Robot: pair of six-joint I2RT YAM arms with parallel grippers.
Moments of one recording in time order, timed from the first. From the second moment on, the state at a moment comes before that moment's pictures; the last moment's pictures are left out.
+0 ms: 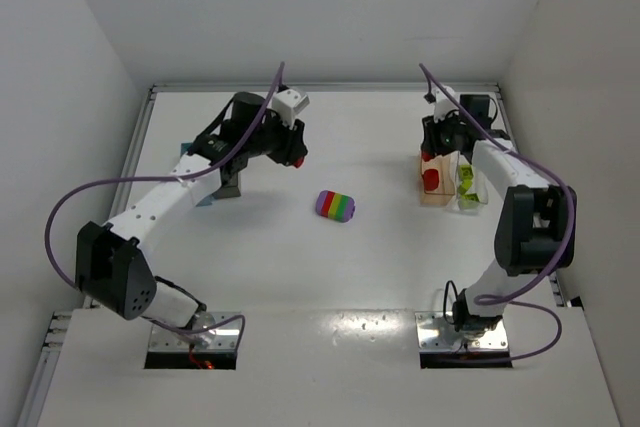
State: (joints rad) left arm -0.46 1.42 1.25 -0.33 0.29 0.05; right arm -0.03 1.68 1.15 -0.23 -0.30 -0.35
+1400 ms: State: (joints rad) left arm -0.78 2.08 1.78 -0.04 0.42 -0.12; right arm -0.20 1.09 1.09 -0.20 -0.24 -0.11
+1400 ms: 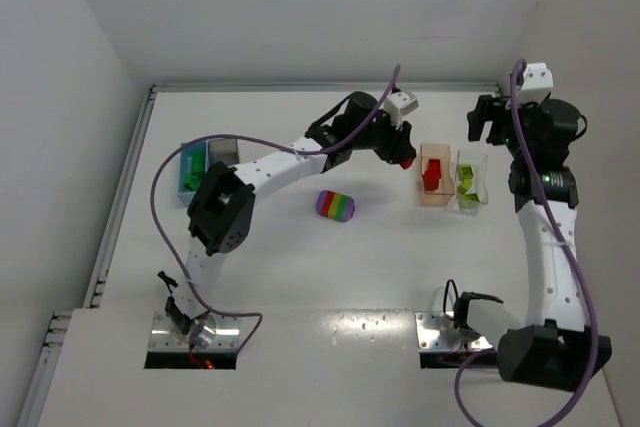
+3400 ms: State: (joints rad) left arm -0.27 1.65 1.54 -0.01 0.24 -0.23; right arm 0.13 1.50 1.13 -0.58 -0.69 -0.44
